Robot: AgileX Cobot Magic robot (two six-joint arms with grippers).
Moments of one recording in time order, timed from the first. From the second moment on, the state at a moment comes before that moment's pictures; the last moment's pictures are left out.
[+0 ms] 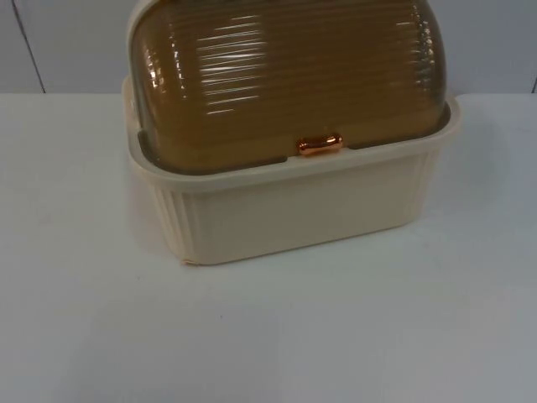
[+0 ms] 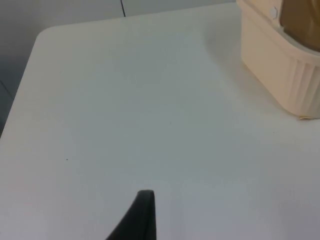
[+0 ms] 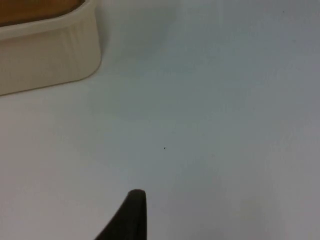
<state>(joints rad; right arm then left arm) 0.05 0.00 -0.57 -0.03 1.19 0.01 -0.03 0.00 -0.50 0.00 1.09 0.07</state>
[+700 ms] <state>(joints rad) 0.05 0.00 -0.51 -0.03 1.09 -0.04 -0.03 0.00 -0.50 0.00 1.09 0.07</state>
